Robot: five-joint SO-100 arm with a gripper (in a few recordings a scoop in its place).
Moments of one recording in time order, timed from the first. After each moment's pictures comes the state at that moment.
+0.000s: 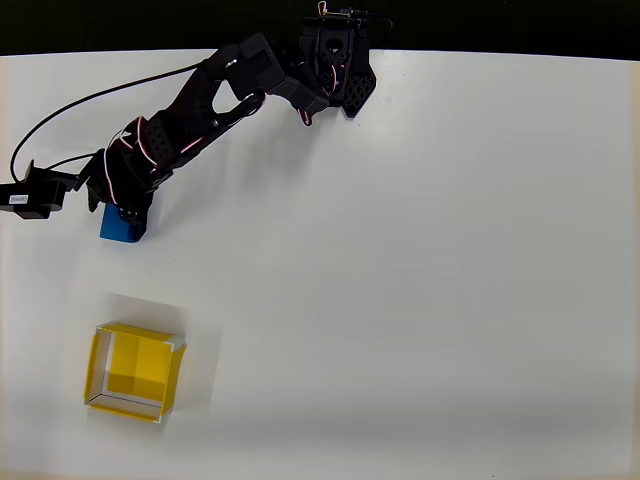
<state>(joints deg) 54.8 72.9 105.6 13.7 -118.4</state>
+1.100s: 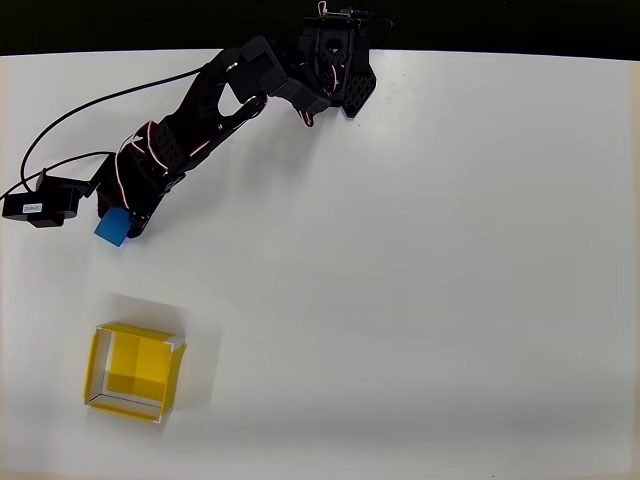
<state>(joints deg) 51.9 74.0 110.6 6.9 -119.4</state>
